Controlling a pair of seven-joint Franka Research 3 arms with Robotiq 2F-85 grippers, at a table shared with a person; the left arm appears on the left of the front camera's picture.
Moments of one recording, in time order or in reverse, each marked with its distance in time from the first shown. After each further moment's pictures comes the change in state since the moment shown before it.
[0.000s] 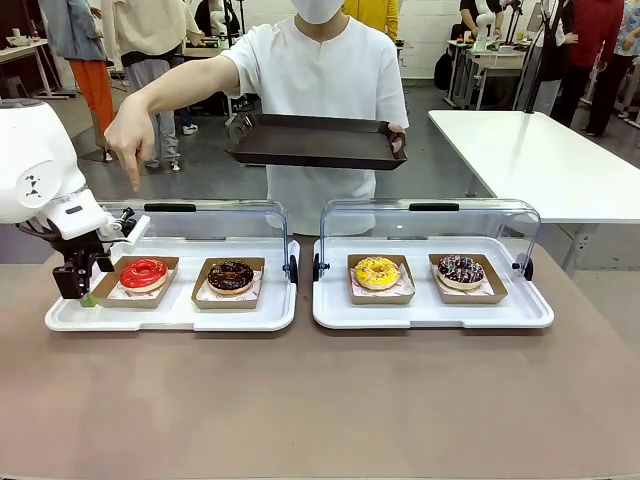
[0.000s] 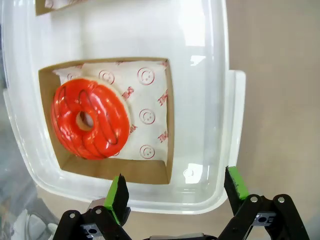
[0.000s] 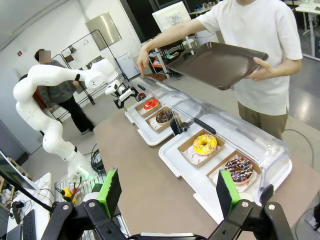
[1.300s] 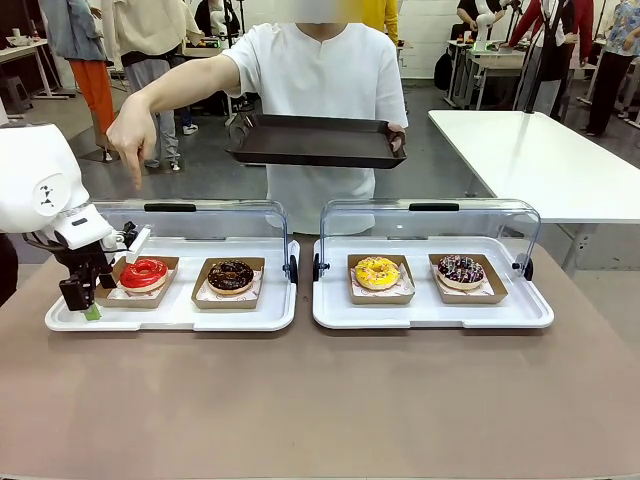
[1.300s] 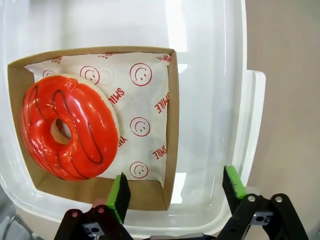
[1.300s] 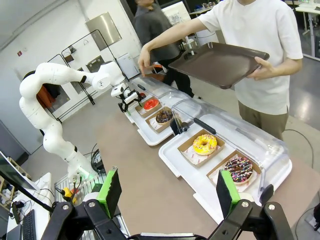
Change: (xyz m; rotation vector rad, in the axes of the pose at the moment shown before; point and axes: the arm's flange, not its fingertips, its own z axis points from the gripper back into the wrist) left arm -0.009 0.012 -0.042 -0.086 -0.032 0.028; right arm 0.000 0.000 0.000 0.000 0.000 0.000
